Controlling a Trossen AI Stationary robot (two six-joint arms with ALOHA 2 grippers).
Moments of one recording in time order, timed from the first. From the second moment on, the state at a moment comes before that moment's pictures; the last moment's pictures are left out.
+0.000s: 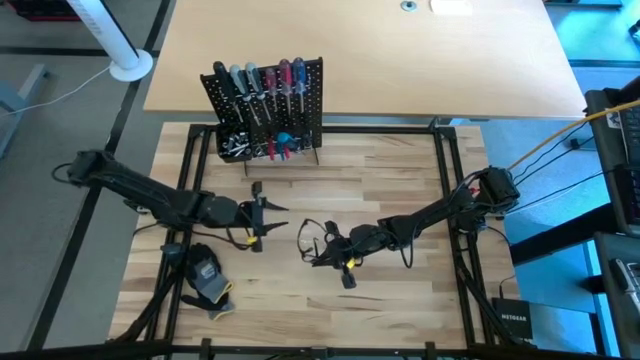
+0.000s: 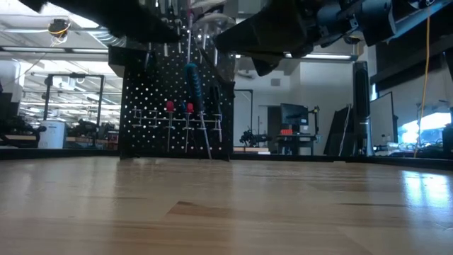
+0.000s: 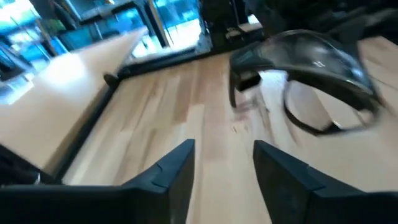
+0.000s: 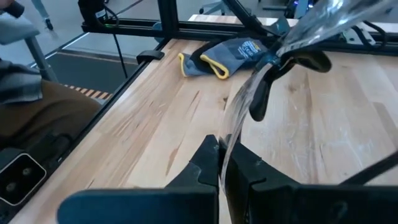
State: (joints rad) left arm -0.27 1.08 0.57 0.17 -0.43 0.18; right arm 0.31 1.76 0.89 0.53 -0.03 0.04
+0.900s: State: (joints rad) left arm -0.42 1.00 0.37 0.27 -0.48 -0.42; right arm 0.13 1.99 1.04 0.83 -0.13 -0.16
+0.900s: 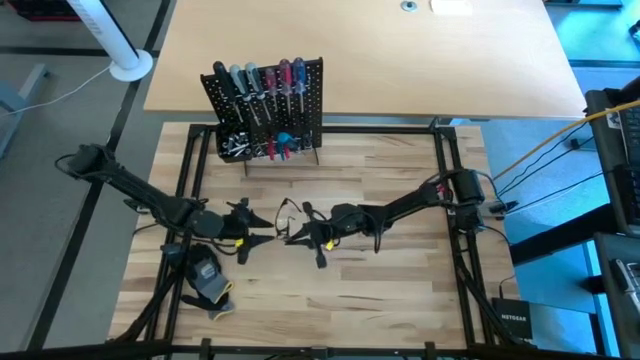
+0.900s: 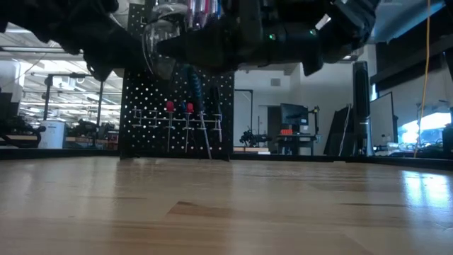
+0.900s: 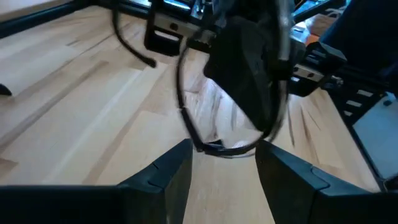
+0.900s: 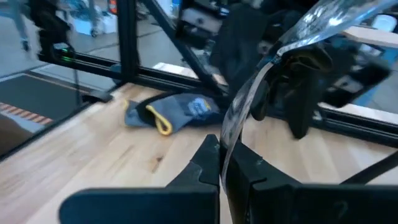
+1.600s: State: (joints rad) left arm -0.44 1.05 0.37 0.29 -0.44 -0.38; right arm 0.11 1.99 1.06 0.82 -0.11 -0.17
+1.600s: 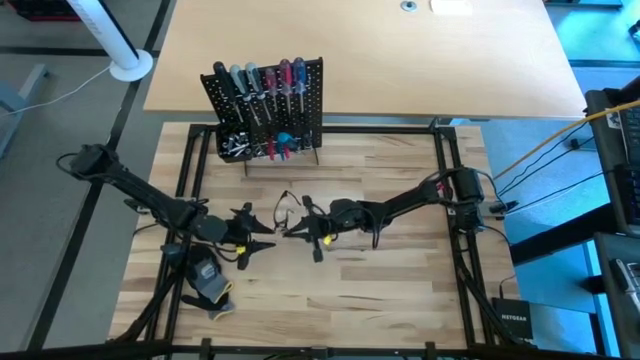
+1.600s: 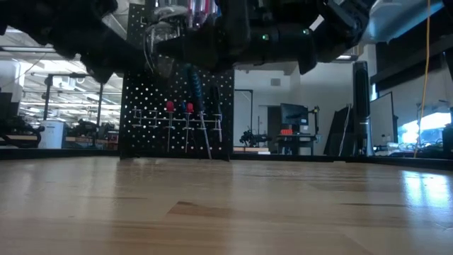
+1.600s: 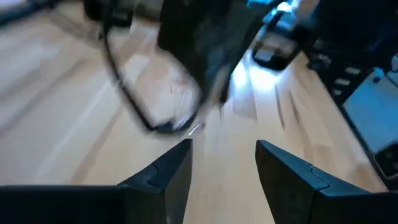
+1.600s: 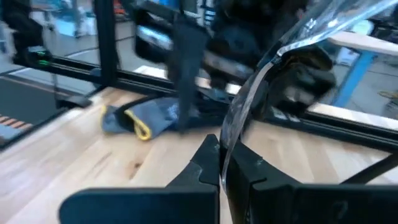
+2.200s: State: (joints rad) left arm -0.42 1.06 0.37 0.41 -0.46 -0.30; right arm 0.12 1.99 1.06 0.82 -0.12 -0.17
